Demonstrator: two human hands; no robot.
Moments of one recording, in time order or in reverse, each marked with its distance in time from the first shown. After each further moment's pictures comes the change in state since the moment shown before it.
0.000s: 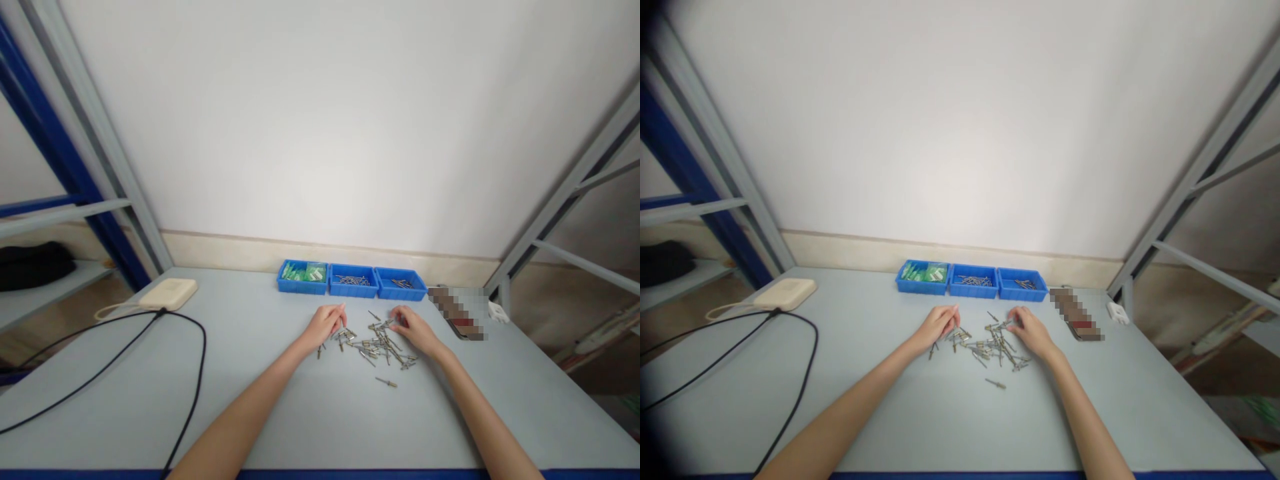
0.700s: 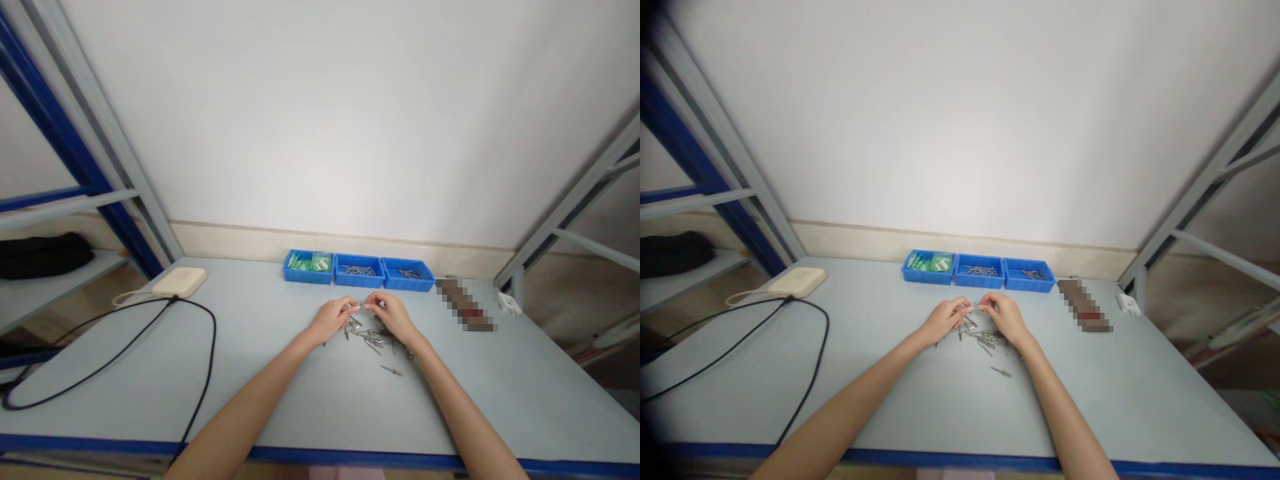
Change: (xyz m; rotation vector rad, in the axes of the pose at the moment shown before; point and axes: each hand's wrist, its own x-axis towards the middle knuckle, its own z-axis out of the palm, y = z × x) left_hand -0.009 0.005 0.004 0.337 -0.026 0.047; right_hand 0.023 -0.076 0.027 0.202 0.060 -0.153
